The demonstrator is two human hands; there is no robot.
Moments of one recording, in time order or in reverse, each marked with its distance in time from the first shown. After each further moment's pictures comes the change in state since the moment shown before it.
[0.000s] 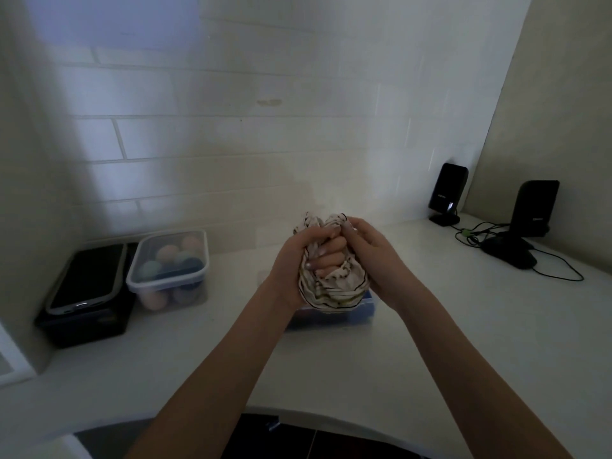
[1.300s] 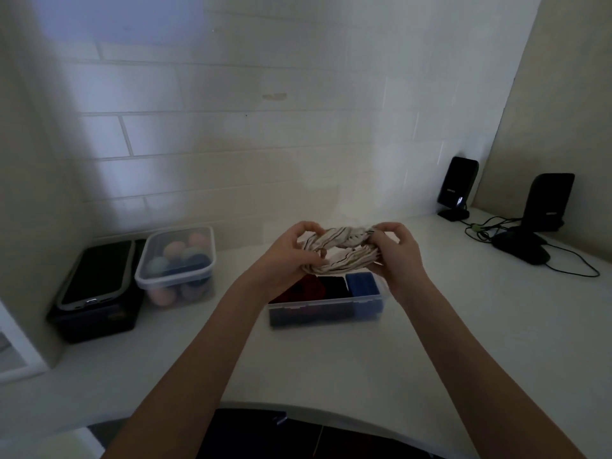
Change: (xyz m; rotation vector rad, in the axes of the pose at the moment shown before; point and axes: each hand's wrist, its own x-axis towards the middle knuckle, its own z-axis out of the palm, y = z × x) left_hand -0.014 0.023 -0.037 0.689 0.381 0.054; right_hand 0.016 0.023 -0.016 0.189 0.347 0.150
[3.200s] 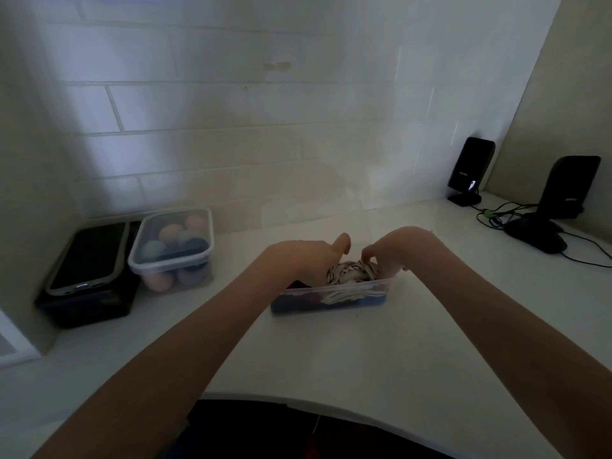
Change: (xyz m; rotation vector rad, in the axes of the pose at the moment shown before) left_hand 0.026 -0.008 0.015 1.753 -0.372 -0.173; right_hand 0.028 -0.016 0.018 -2.243 -0.705 0.233
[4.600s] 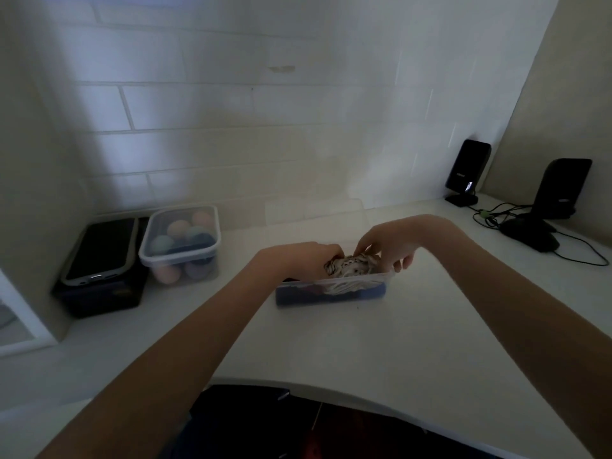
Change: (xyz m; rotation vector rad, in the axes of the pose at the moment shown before) left_hand -0.009 -0.007 0.007 -0.206 0.014 0.028; right_hand -0.015 0.020 -0.007 0.418 0.057 -0.289
